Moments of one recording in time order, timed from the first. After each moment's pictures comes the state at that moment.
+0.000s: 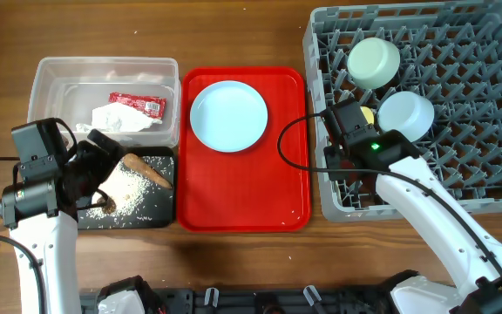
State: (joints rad) left arm 0.31 1.10 0.95 -0.93 0.13 -0.68; right arm 0.43 1.40 1.01 -0.88 0.28 0.22
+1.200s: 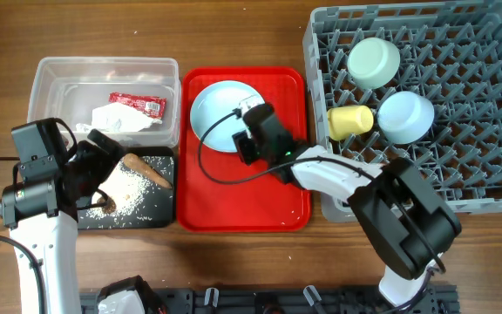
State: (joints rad) left arm 0.31 1.10 0.95 -0.93 0.13 -0.68; right arm 0.67 1.92 1.01 0.06 0.05 0.20
